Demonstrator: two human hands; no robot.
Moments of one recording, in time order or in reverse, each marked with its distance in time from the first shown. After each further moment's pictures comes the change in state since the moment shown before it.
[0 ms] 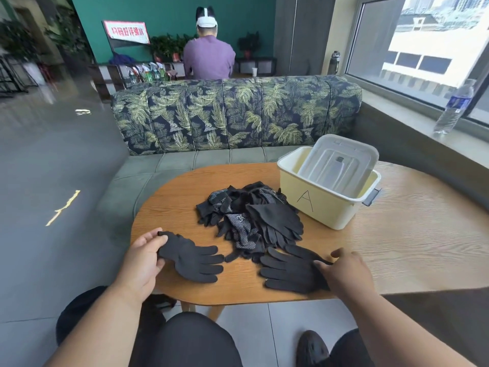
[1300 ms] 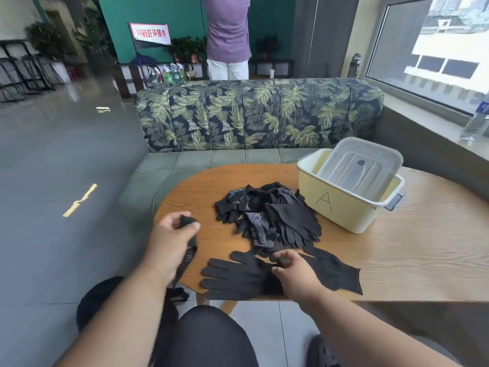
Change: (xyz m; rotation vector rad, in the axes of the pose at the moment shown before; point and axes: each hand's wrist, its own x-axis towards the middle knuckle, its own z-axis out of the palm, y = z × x) left_hand -0.029 0.031 0.007 0.289 -0.042 0.245; right_hand -0.069 -0.104 0.060 0.637 -0.408 -0.164
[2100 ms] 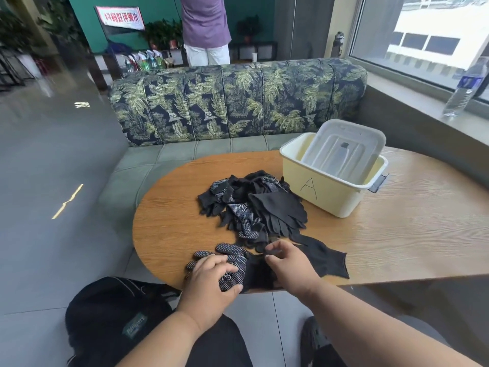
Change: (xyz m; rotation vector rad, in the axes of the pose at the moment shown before) left_hand -0.056 -0.101 0.063 0.819 -0.406 0.415; right_hand 0.003 0.017 -0.020 0.019 0.018 -0.042
